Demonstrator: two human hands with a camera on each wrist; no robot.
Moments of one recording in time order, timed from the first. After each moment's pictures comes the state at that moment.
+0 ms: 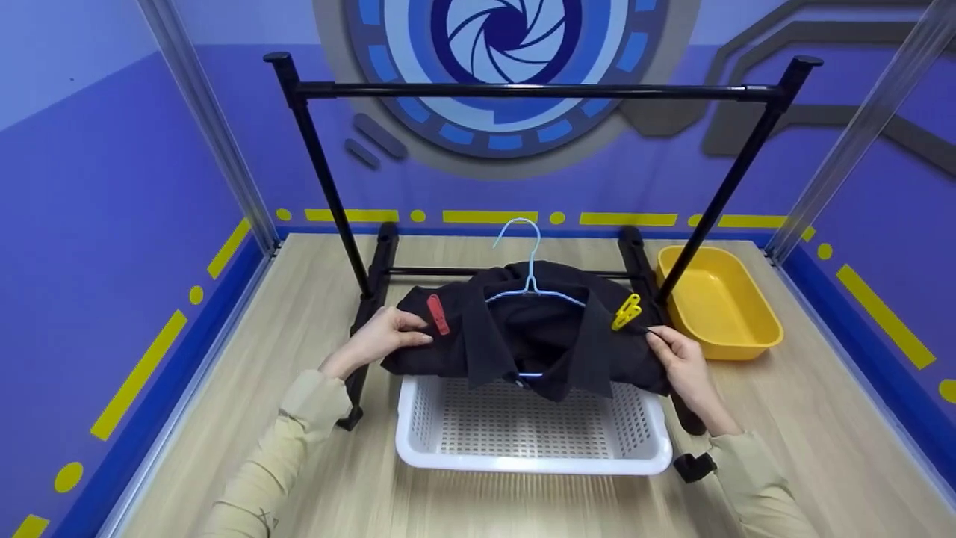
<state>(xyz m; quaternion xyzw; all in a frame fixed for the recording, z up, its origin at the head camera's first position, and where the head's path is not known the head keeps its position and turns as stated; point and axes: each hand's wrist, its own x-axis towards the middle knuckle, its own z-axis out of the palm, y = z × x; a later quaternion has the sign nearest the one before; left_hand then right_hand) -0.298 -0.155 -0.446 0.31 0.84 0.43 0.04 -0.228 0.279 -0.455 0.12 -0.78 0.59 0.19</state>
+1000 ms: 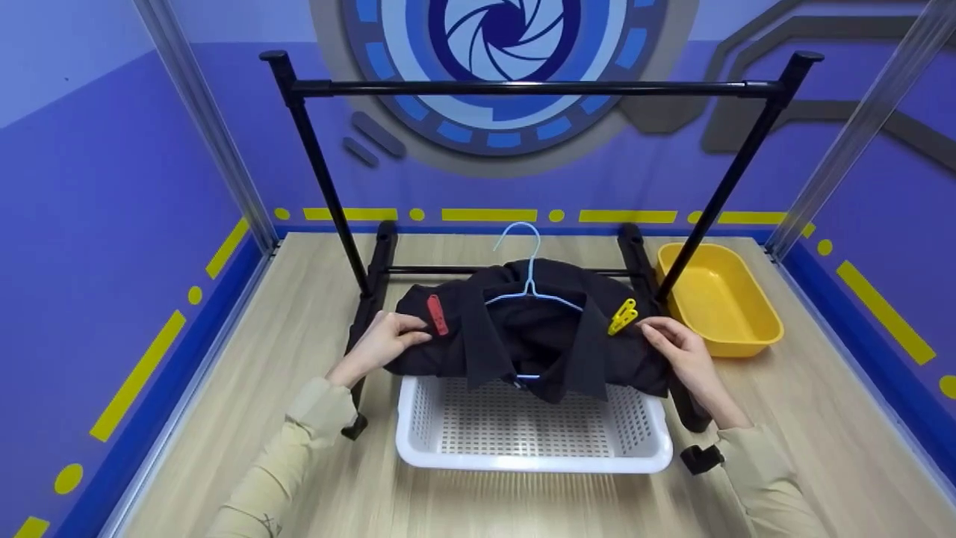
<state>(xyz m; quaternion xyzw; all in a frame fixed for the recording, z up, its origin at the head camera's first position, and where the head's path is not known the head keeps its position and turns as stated) -0.297 -0.151 -0.463 0.33 0.86 0.38 -0.08 -0.236 0.291 -0.455 0.11 -0.77 0.61 0.11</state>
